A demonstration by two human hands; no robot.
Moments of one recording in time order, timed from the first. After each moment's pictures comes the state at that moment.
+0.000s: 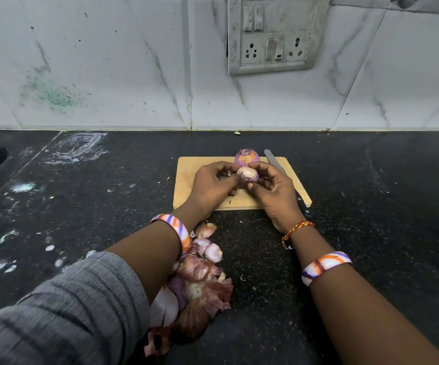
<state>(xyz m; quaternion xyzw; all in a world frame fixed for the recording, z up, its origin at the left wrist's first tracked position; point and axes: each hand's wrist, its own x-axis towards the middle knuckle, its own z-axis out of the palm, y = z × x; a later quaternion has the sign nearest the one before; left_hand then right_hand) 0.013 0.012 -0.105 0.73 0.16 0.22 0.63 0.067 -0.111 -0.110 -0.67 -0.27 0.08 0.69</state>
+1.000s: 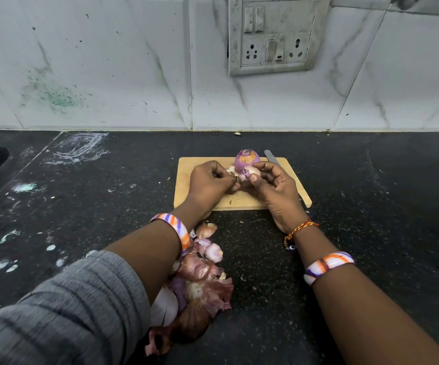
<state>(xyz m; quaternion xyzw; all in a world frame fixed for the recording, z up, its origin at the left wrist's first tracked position) 0.011 0.014 -0.106 0.67 0.17 0.26 0.67 0.065 -0.114 -0.105 -0.59 -0.24 0.14 0.76</state>
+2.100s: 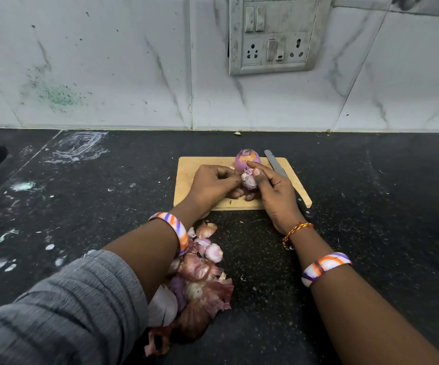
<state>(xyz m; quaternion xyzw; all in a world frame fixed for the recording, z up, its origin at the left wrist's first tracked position) 0.009 0.014 -0.103 0.69 0.13 0.18 0.69 0.071 -0.110 -0.115 -0.71 -0.27 0.05 0.64</state>
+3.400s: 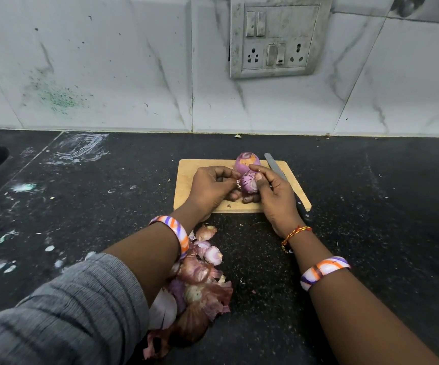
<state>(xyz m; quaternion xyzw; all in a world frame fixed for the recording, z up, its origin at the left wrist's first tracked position) 0.008 0.013 -0.103 0.69 0.13 0.22 0.68 0.068 -0.110 -0.114 -0.72 -0.28 0.03 0.64</state>
